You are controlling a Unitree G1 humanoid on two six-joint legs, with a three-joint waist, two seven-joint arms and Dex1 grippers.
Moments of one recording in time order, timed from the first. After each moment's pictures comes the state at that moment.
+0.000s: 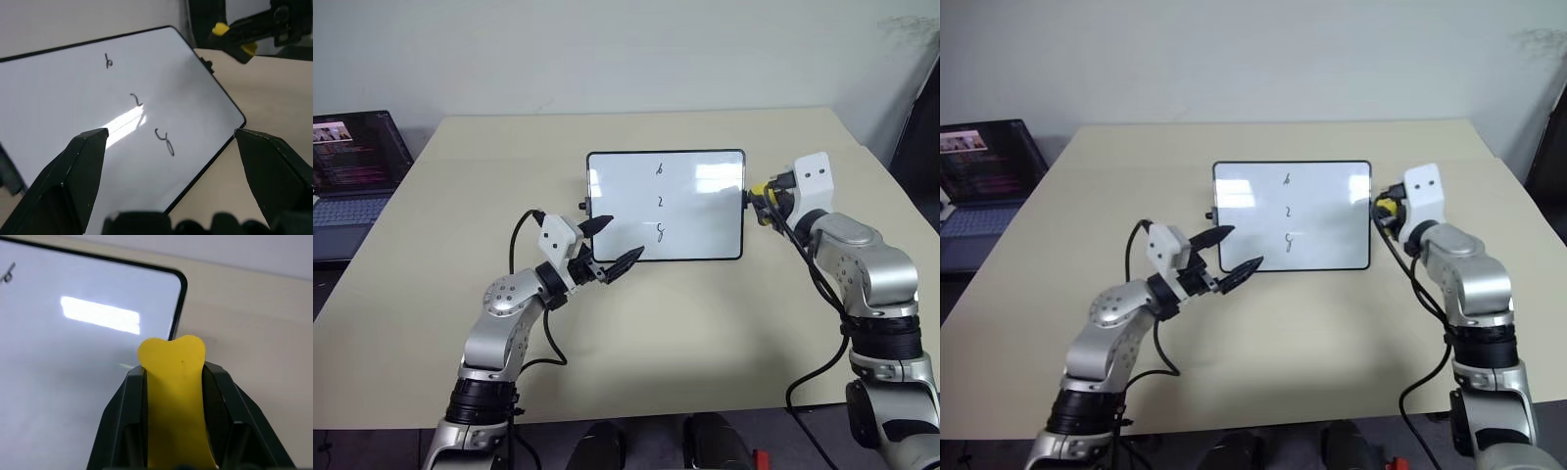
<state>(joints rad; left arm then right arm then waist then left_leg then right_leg) -0.26 0.36 0.00 -0.12 -0.29 0.19 -0.67 -0.67 -0.45 -0.06 -0.06 0.24 0.81 0.25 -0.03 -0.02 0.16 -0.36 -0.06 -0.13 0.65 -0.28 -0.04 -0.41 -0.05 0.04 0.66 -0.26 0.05</state>
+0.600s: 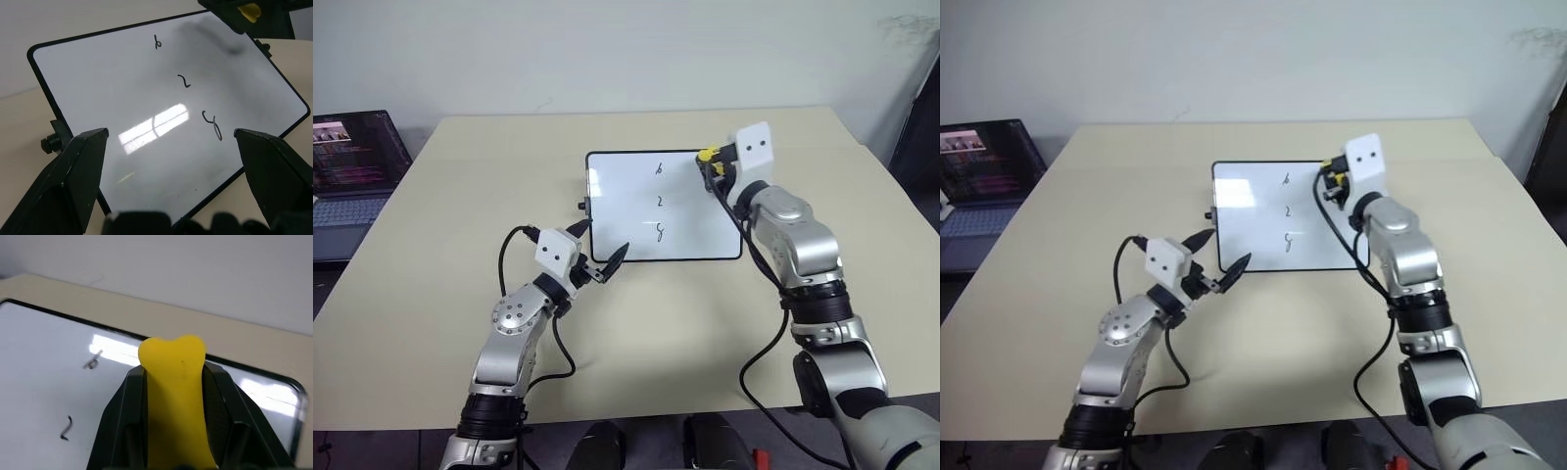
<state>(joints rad) -0.22 0.31 0.00 -0.07 -0.17 0.05 -0.52 -0.86 -0.21 0.04 0.20 0.13 0.52 0.24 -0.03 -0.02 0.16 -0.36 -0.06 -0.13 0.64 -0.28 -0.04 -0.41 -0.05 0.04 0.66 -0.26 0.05</state>
